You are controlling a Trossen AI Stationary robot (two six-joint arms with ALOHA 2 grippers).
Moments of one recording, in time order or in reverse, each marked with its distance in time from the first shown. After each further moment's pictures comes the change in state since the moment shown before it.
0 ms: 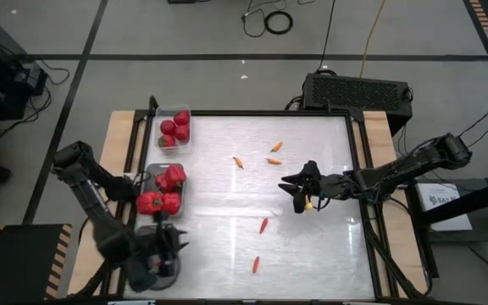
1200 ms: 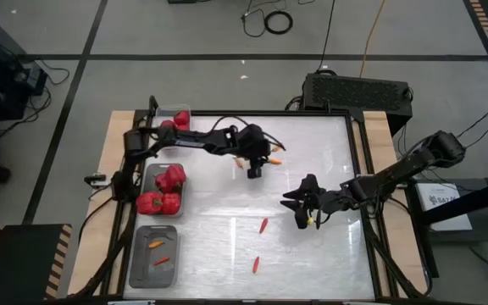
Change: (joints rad) left arm 1.246 0.542 0.171 0.908 0.825 1.296; right arm 0.143 0.071 0.000 -0.056 0.008 0.097
